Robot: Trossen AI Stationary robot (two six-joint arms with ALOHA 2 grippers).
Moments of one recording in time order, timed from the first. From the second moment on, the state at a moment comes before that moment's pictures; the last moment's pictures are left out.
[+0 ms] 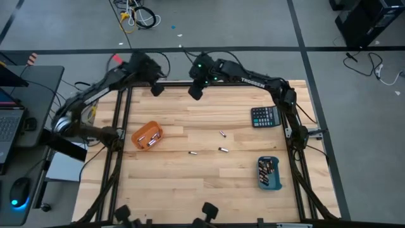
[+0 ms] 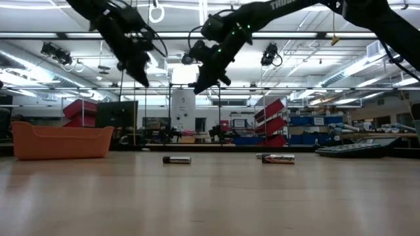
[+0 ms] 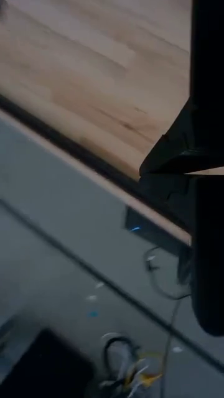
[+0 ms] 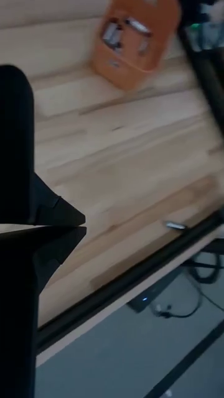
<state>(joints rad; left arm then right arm) 0.87 1.29 1.11 -0.58 -0.02 0.37 -0.49 2.14 2.05 -0.75 -0.13 0.05</state>
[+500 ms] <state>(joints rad) 0.85 0.90 0.80 -0.33 -0.10 0.42 -0.46 2.27 2.07 -0.33 -0.27 0.30</state>
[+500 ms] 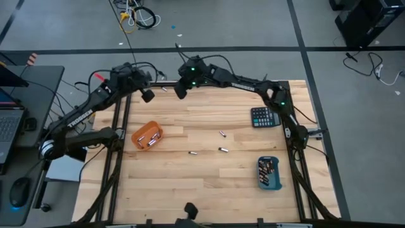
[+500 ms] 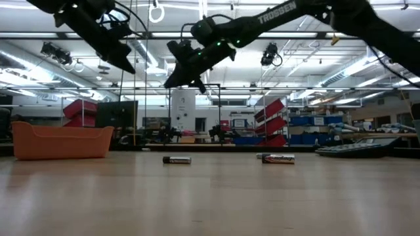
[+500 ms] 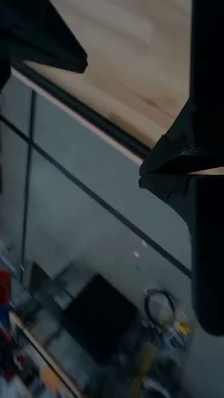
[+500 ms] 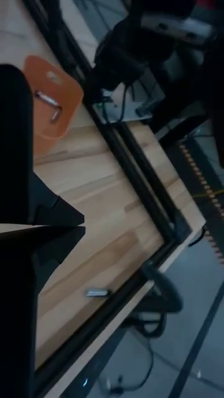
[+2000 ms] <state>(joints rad) 0.95 1.99 1.47 -0.92 -0.04 1.01 -0.55 2.23 2.22 -0.97 -0.36 -0.04</state>
